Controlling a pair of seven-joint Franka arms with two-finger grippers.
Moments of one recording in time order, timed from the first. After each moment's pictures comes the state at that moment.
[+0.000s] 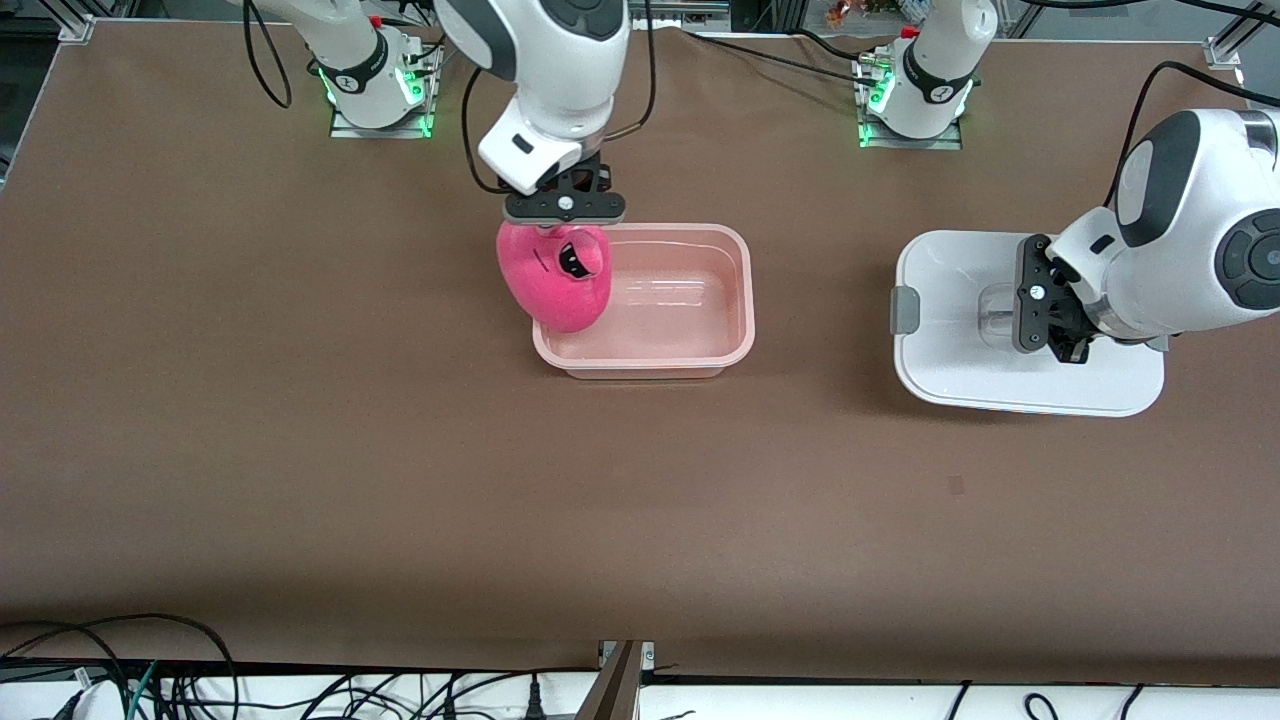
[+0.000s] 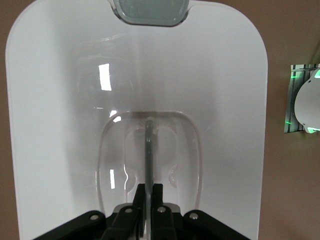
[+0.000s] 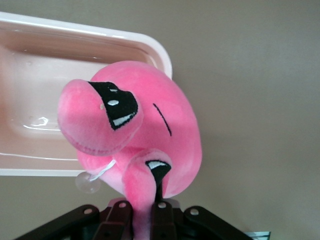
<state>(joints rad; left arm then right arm) 0.00 0.26 -0.08 -1.63 0.14 1.60 1.54 0.68 0.34 0.18 -1.43 -0.16 1.56 0.77</state>
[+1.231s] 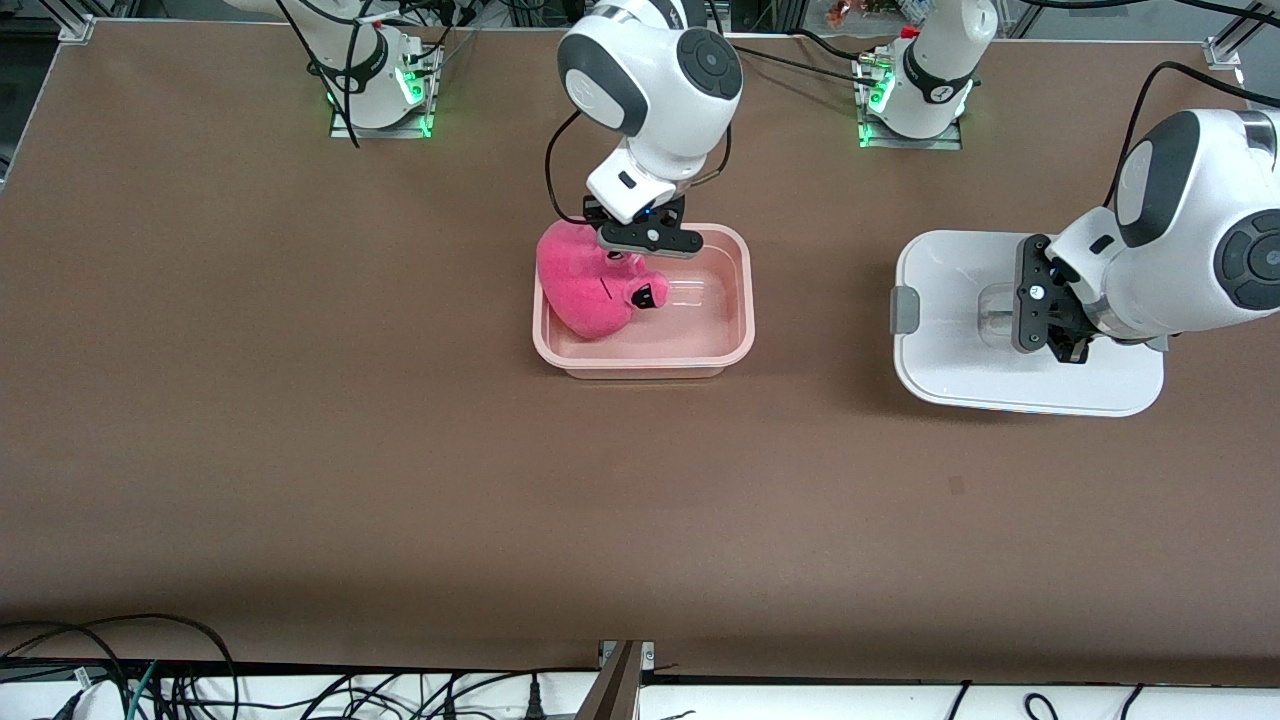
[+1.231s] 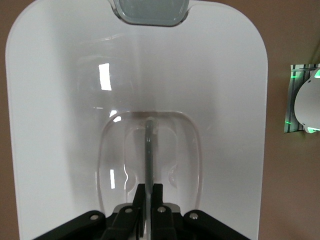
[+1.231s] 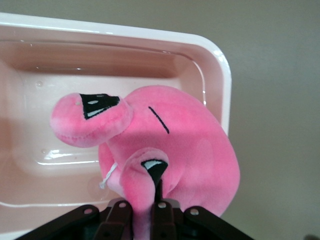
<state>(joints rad) 0.00 0.26 -0.08 -1.63 0.14 1.60 1.54 0.80 0.60 0.18 -1.27 -0.28 1.65 0.99</state>
